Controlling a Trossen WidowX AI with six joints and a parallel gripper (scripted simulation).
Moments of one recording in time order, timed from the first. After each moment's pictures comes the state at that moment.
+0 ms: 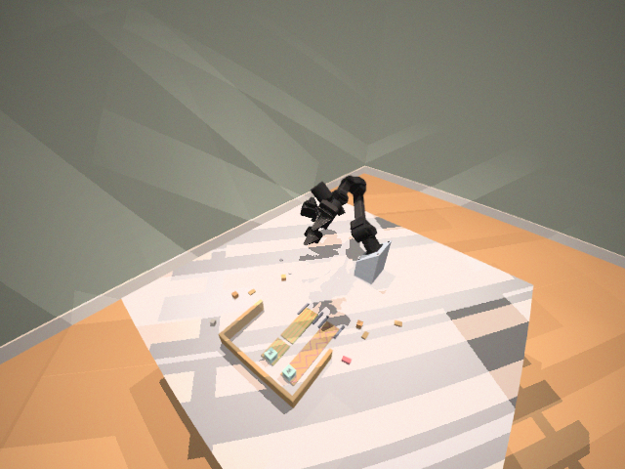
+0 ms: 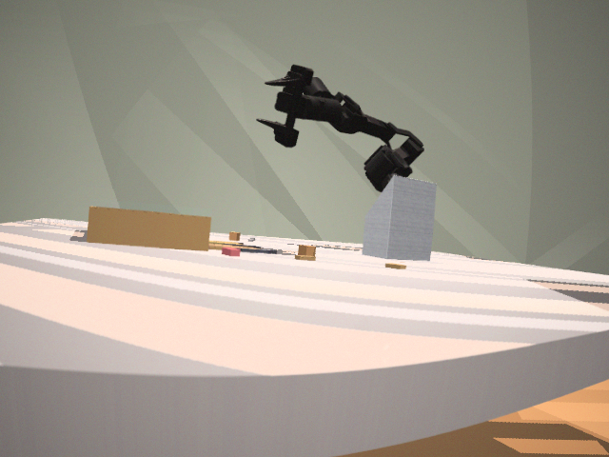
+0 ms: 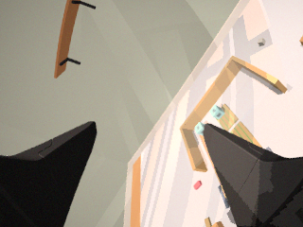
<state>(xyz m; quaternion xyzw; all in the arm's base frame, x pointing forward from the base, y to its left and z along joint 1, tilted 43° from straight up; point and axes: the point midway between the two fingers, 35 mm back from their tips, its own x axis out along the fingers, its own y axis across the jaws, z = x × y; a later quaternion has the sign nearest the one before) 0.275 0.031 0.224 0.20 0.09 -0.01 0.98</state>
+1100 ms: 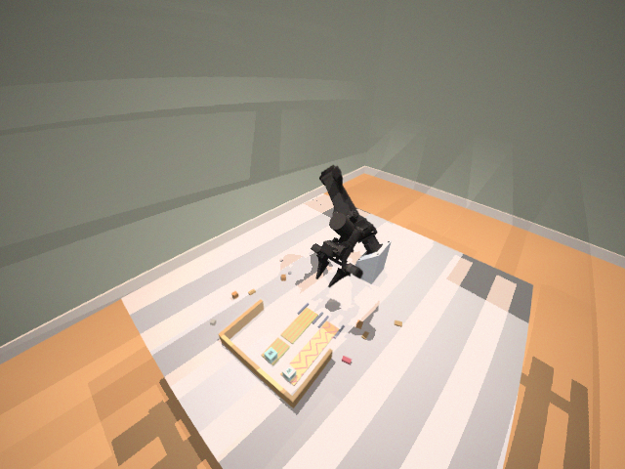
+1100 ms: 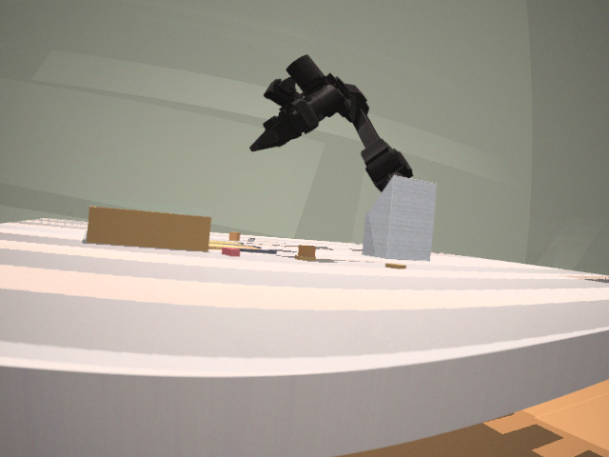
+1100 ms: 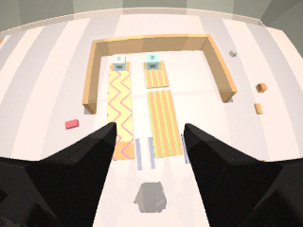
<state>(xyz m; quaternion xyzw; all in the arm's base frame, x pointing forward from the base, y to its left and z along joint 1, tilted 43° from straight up) 0.321 0.035 0.084 -0.31 0.31 -0.17 0.88</state>
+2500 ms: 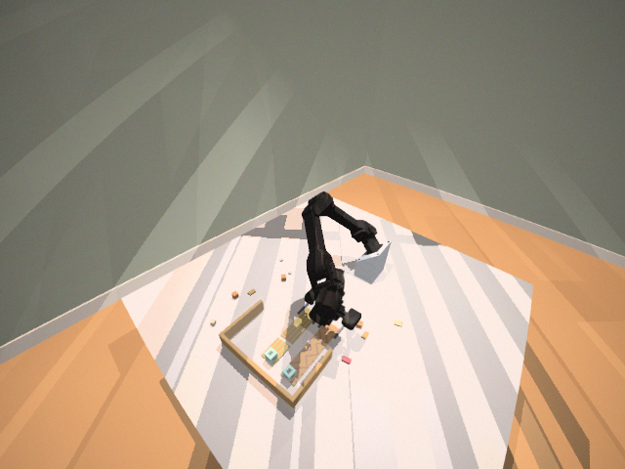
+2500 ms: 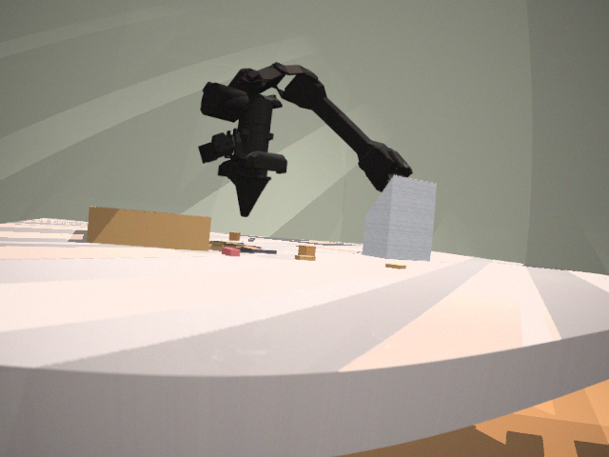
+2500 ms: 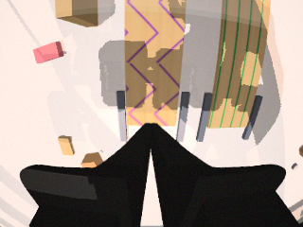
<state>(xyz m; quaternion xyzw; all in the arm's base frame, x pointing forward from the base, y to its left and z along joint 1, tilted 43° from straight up) 0.375 -0.005 -0.040 -0.25 0.65 -0.26 0.66</state>
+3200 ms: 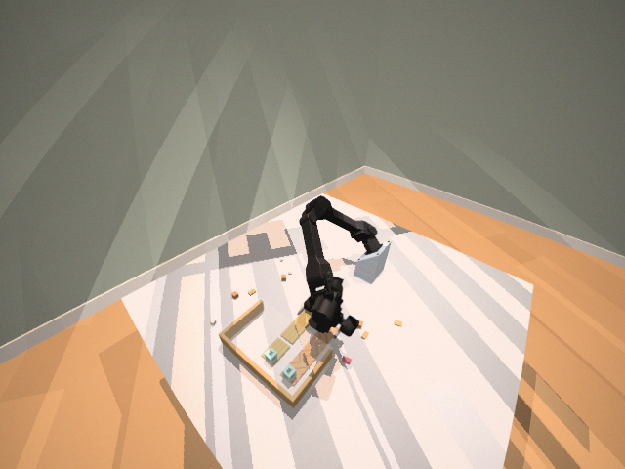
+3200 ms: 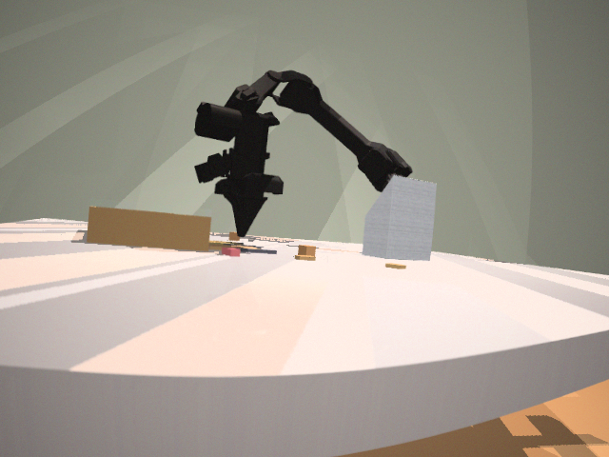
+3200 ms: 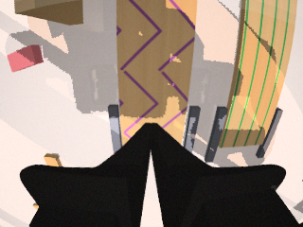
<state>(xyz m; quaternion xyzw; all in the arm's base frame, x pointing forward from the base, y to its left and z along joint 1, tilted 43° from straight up) 0.378 -0.029 -0.065 -0.25 0.65 -0.26 0.66</state>
